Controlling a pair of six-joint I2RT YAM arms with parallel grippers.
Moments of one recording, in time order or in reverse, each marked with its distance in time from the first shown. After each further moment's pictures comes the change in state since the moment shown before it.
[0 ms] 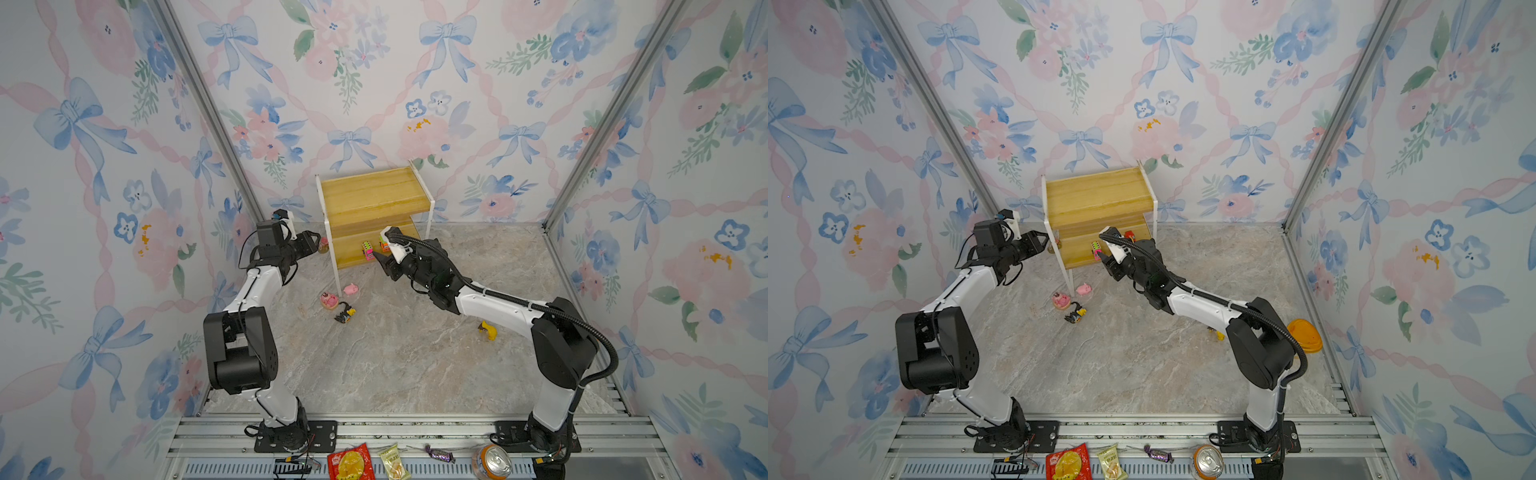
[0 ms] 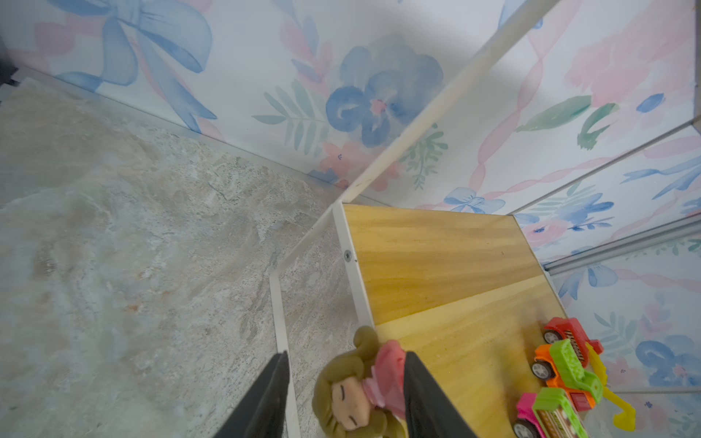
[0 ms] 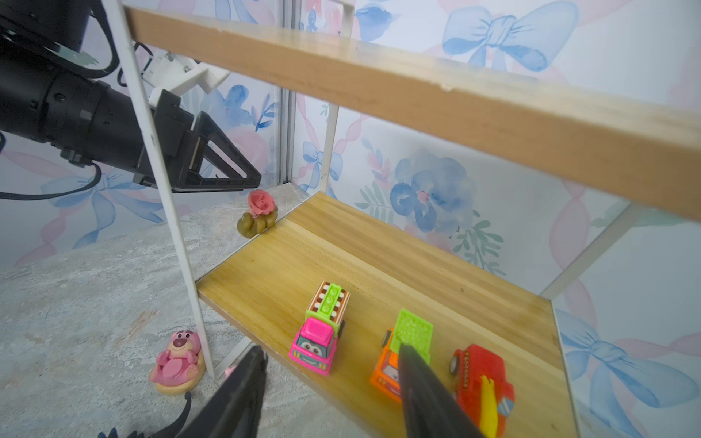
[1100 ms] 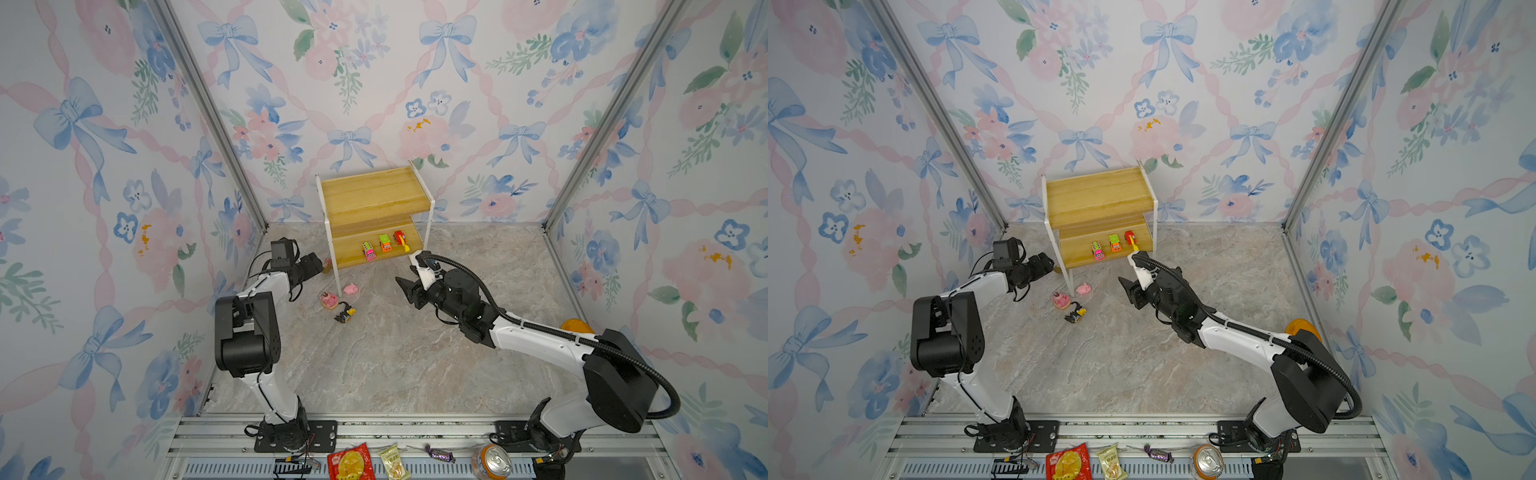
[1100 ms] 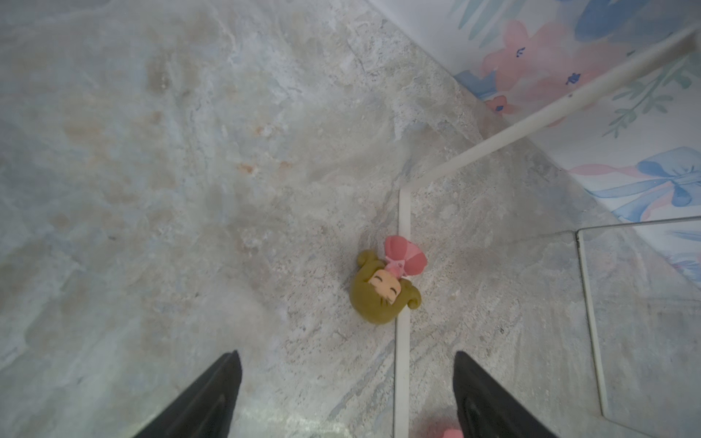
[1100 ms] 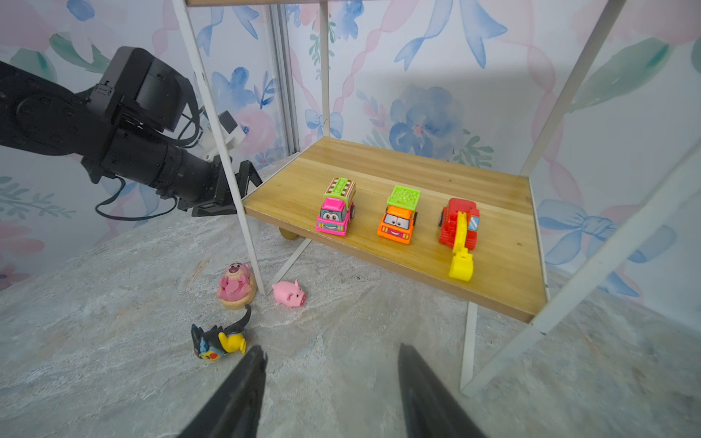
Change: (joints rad) left arm -0.042 0.171 -0.033 -0.081 -0.236 -0.004; right arm 0.031 -0.339 -0.435 0.026 0.042 0.179
